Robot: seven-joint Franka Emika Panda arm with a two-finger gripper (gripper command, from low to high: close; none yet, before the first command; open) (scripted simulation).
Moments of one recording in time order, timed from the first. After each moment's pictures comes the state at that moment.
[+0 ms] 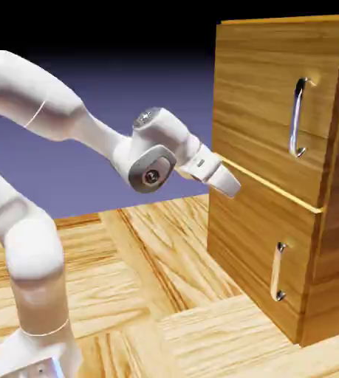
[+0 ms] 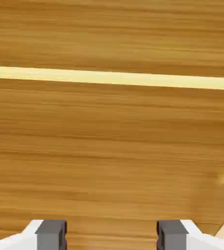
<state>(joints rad) 0.03 -0.58 -0.02 -2.80 -0.05 3.04 0.78</state>
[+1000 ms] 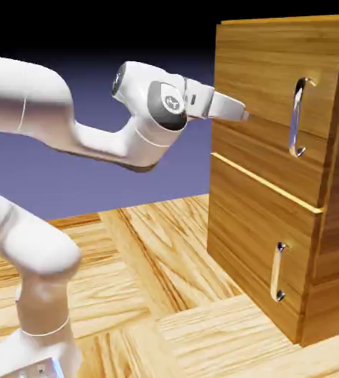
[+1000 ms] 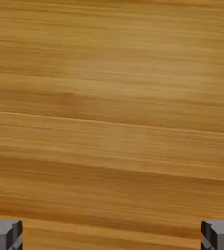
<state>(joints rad) 0.48 -0.78 -0.55 -2.51 -1.36 3.03 1.71</state>
